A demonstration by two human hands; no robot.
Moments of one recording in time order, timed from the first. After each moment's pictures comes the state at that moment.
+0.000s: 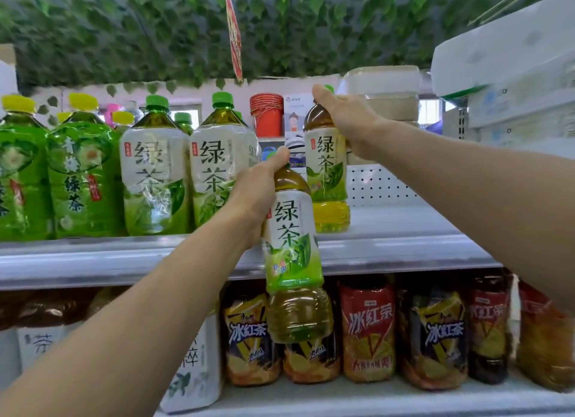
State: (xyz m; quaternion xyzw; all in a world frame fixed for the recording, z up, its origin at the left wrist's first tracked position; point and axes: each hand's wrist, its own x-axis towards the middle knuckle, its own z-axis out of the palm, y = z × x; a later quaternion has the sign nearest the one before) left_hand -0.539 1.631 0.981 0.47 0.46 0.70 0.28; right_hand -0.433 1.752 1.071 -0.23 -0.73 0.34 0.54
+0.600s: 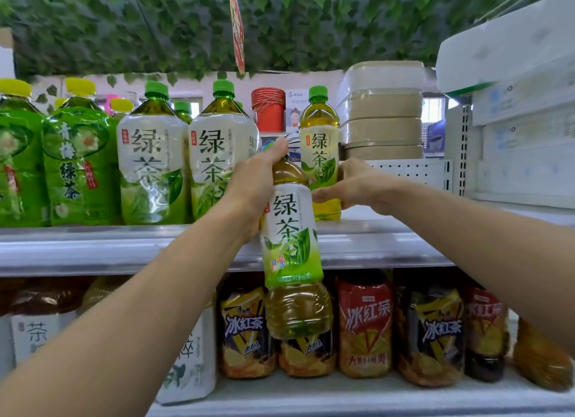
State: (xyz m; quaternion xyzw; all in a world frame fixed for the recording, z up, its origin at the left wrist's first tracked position) left_hand -0.543 1.634 0.977 0.48 0.45 0.71 0.26; right_hand -0.416 1.772 0.992 -0.31 -0.85 0.27 0.33
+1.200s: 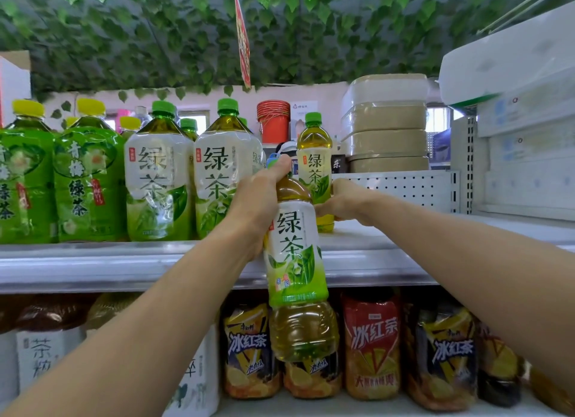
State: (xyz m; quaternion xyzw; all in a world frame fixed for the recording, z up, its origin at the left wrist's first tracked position) left_hand -0.544 1.639 0.976 0.49 0.44 0.71 0.25; right_hand -0.445 1.794 0.991 -0.33 -0.83 0.31 0.32
